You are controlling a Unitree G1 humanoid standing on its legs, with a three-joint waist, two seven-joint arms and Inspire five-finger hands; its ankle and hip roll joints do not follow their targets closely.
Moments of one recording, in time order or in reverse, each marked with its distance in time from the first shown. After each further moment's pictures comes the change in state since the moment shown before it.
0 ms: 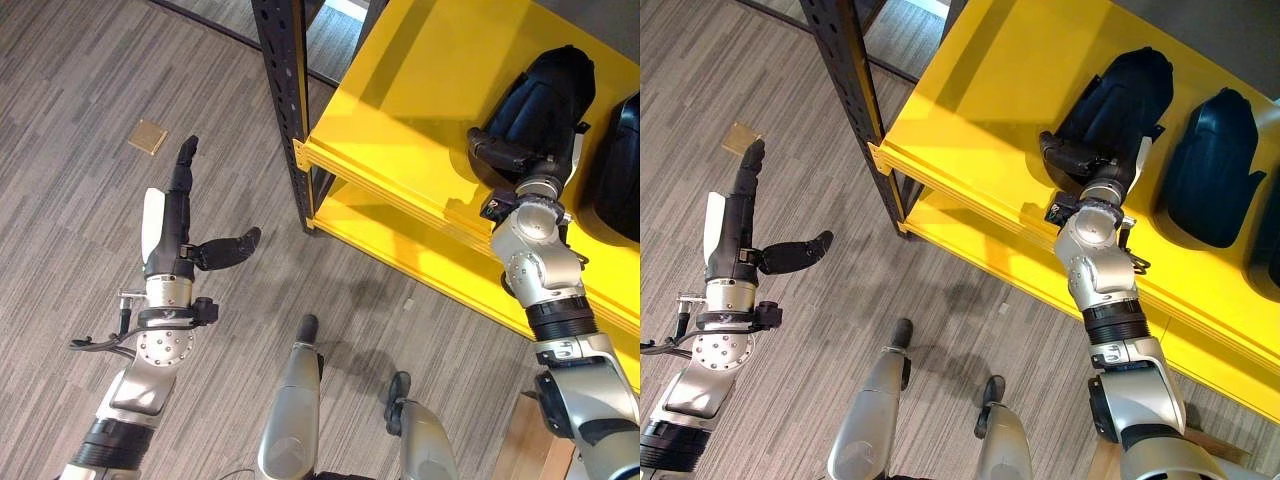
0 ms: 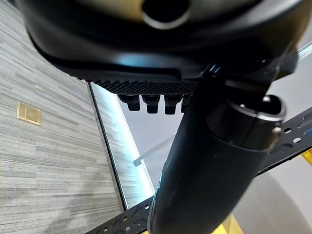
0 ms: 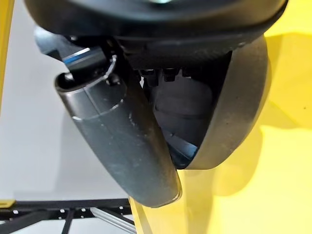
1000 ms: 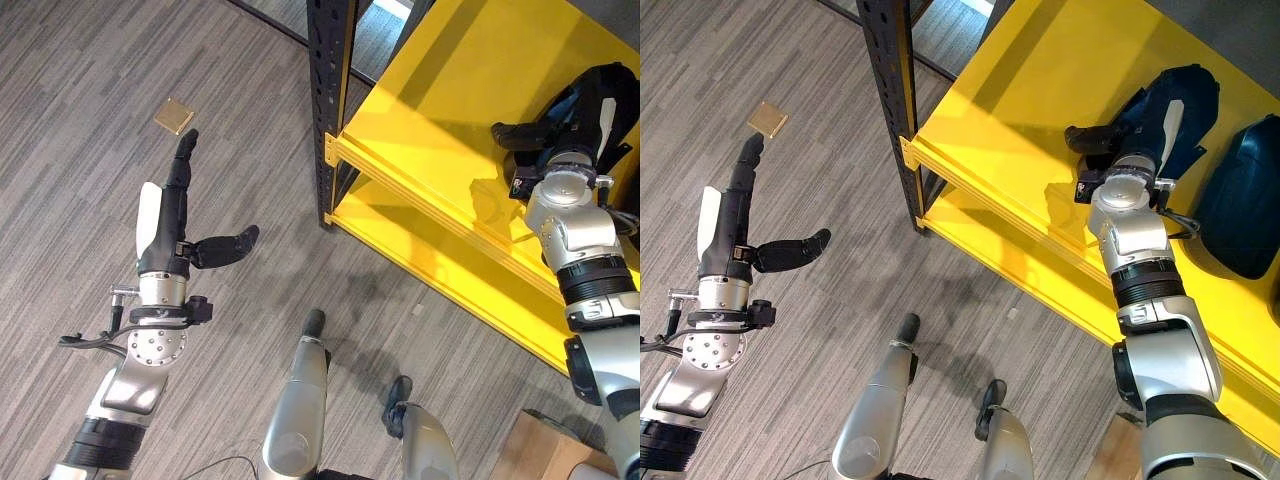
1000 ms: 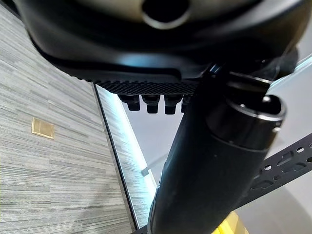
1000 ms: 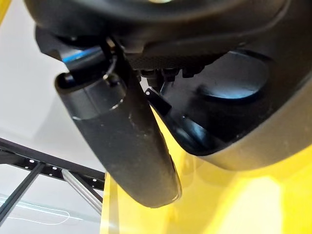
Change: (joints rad) left arm 0.004 0.039 0.008 0.002 0.000 -0.037 -0.023; right arm -0.174 -0.132 0.094 0.246 -0.105 0.074 0.088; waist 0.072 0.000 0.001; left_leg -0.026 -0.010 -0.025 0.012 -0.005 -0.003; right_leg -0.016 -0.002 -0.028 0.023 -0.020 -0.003
